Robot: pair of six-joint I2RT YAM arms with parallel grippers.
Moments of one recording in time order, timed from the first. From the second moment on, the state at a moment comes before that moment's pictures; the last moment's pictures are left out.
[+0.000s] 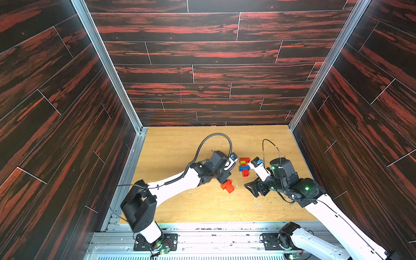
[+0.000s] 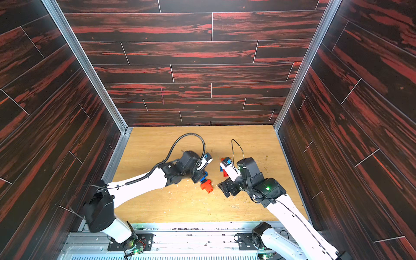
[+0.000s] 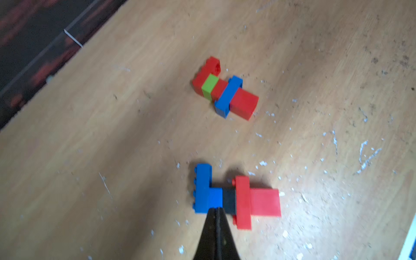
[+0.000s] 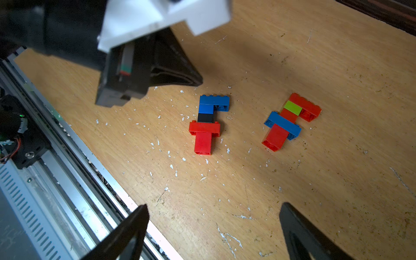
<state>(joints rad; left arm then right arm) -0.87 1.61 1.16 -0.36 -0.04 0.10 0.58 0.92 0.97 -0.87 -0.16 -0.10</state>
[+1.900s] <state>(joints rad) -0.84 1.92 1.13 -0.23 -0.13 -0.01 0.58 0.91 1.02 -0.89 -0.21 -0.11</state>
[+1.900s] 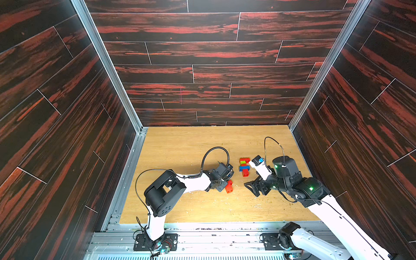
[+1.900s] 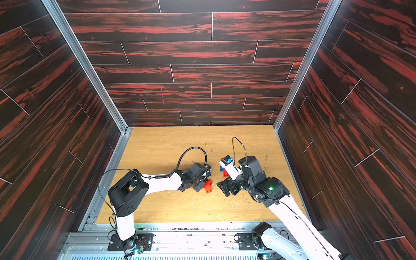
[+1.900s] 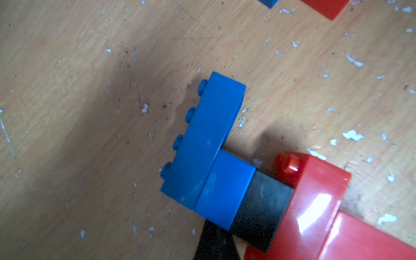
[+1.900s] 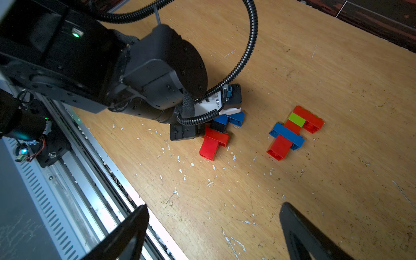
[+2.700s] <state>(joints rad) -0.82 1.93 1.16 -0.24 -0.12 0.03 0.58 0.92 1.02 -0.89 -0.20 -0.11</state>
